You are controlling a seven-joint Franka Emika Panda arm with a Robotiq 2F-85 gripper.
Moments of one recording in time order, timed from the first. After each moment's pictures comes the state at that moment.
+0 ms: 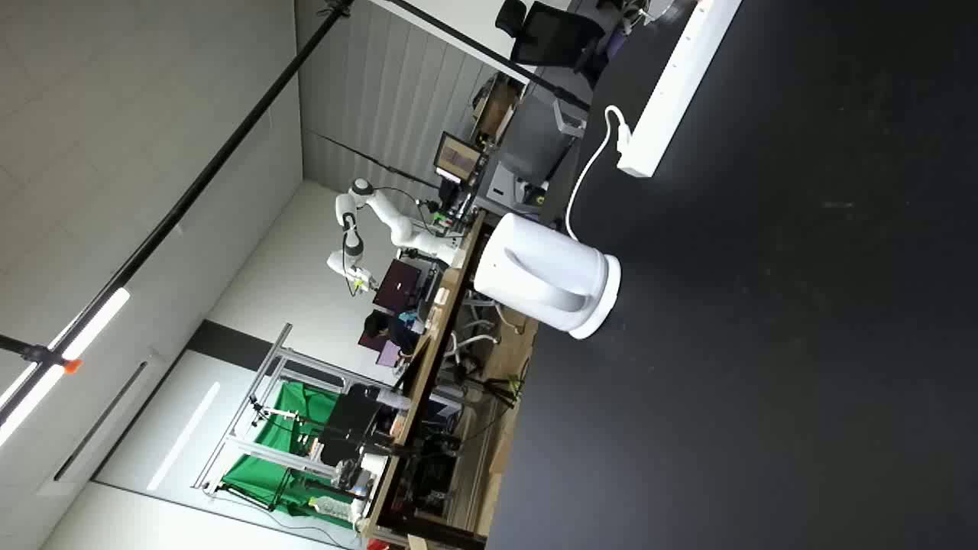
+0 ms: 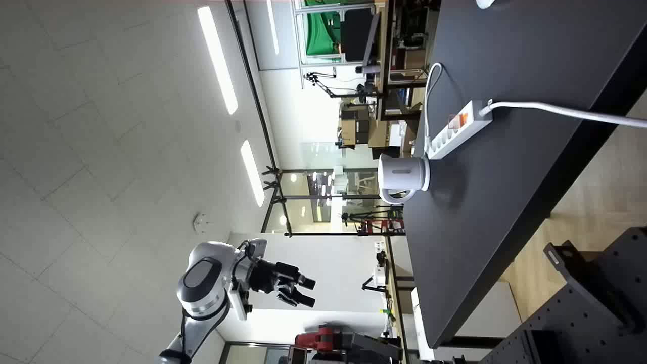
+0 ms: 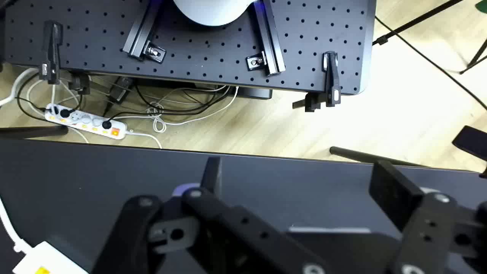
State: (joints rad) arm 0.07 -0.70 0.03 -2.47 0.14 1.52 -0.01
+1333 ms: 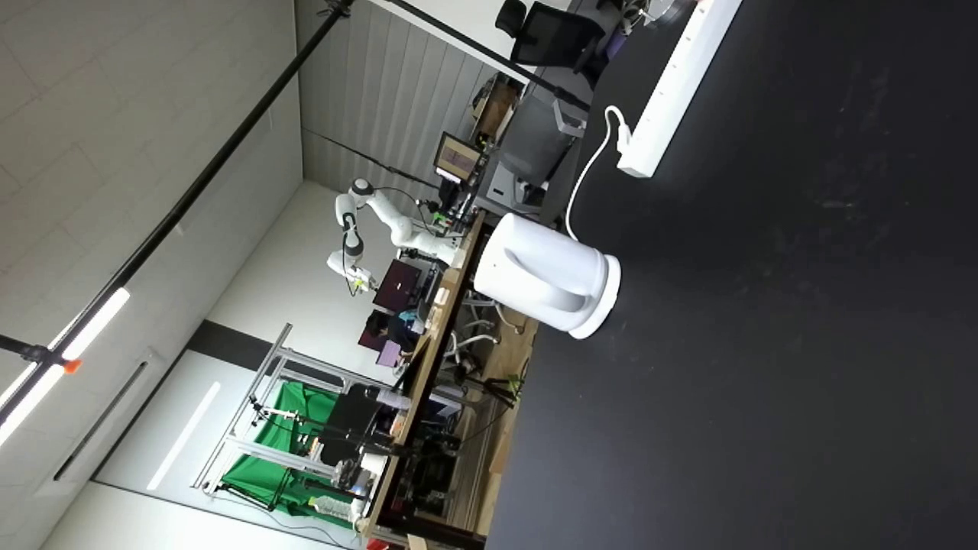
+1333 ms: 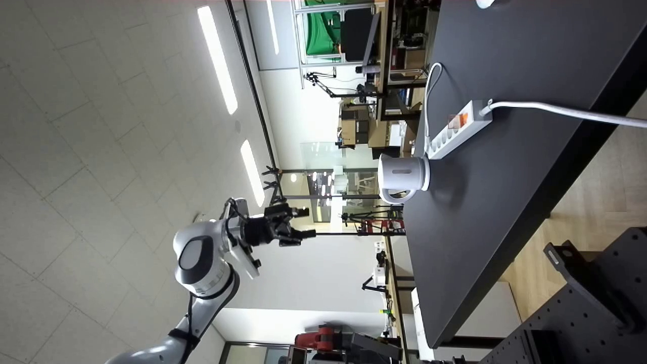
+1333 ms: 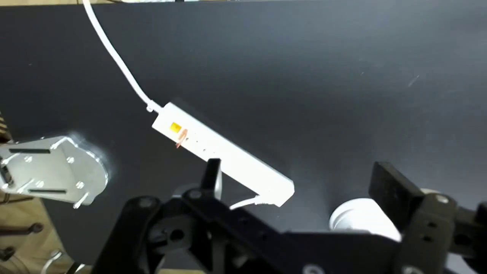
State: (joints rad) arm -0.08 -0.63 -0.05 -2.49 -0.10 2.01 -0.05
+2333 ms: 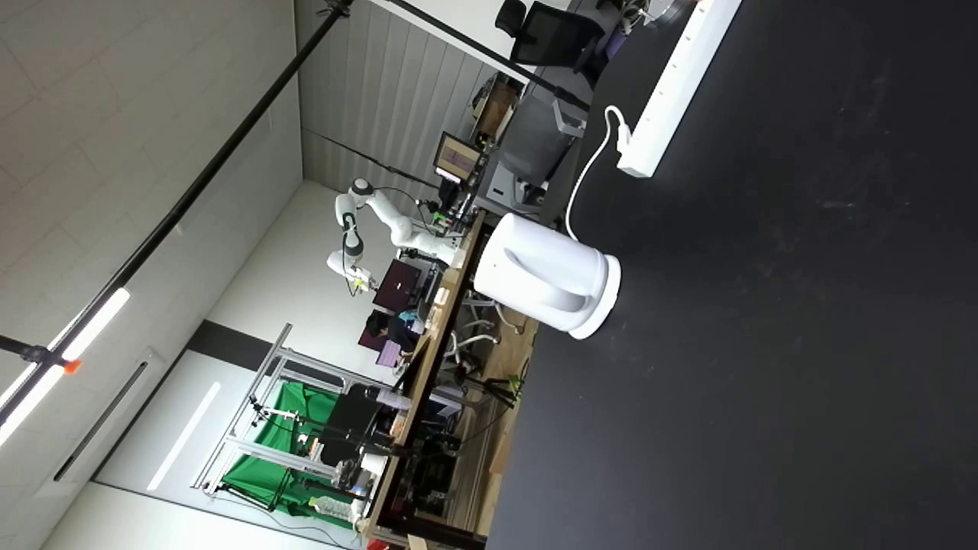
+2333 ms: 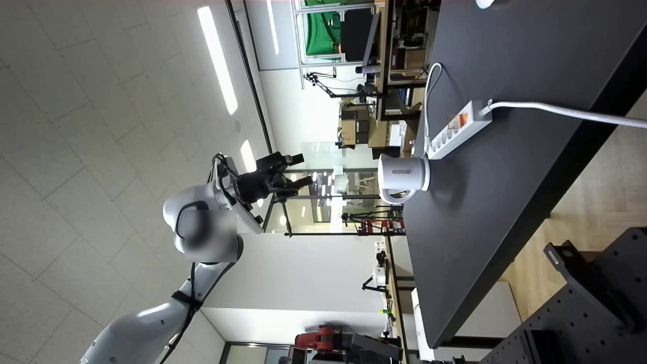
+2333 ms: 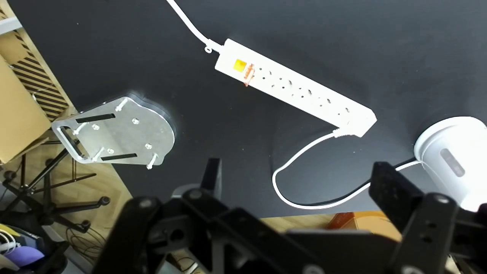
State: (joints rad) arm -0.20 -0.44 -0.14 -2.39 -0.14 2.27 -0.04
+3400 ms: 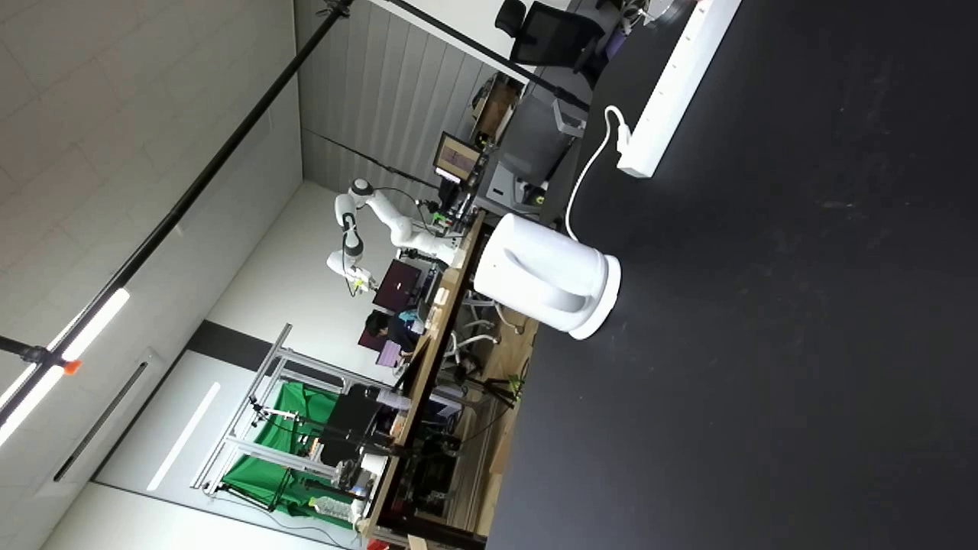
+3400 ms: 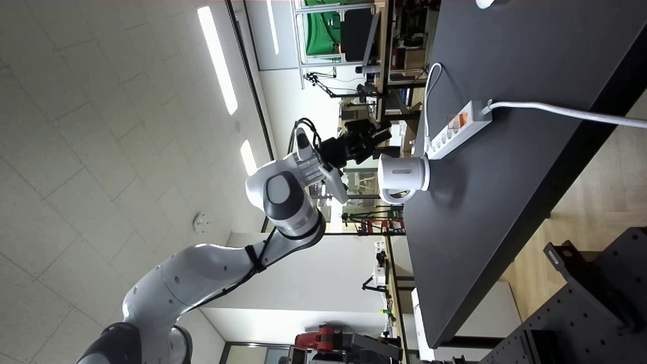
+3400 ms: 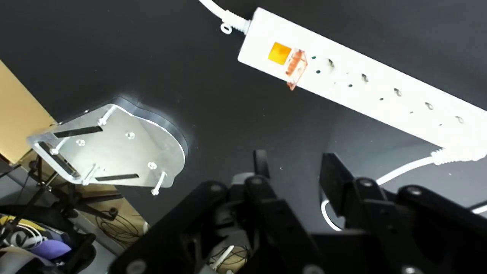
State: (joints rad) arm -0.30 0.04 -0.16 -2.48 -0.33 2.93 0.14
